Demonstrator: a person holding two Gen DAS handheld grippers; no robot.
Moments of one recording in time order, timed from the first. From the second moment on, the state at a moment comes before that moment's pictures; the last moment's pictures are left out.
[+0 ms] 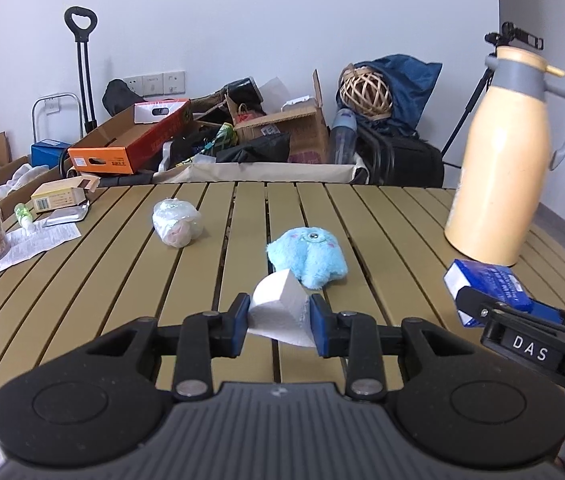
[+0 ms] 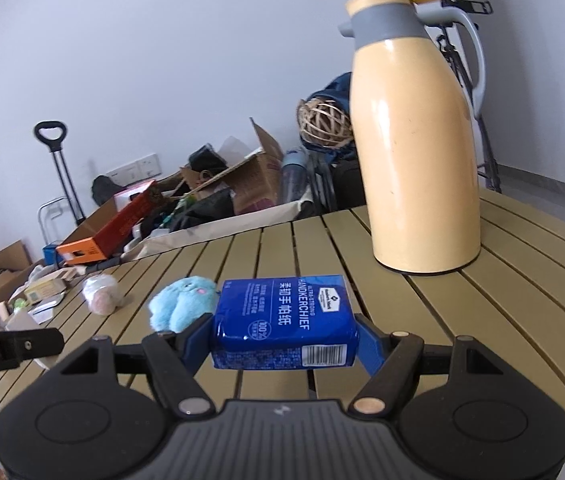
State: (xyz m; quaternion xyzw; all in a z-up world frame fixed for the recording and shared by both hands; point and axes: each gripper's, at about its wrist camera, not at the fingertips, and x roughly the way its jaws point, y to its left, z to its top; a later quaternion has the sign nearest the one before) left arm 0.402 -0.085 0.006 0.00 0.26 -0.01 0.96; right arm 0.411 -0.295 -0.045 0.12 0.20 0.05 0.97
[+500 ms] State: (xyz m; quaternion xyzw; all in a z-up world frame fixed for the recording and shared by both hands) left arm 0.322 -0.067 0.011 -0.01 0.25 -0.03 0.97; right arm 0.345 -0.281 -0.025 0.09 0.17 0.08 0.98
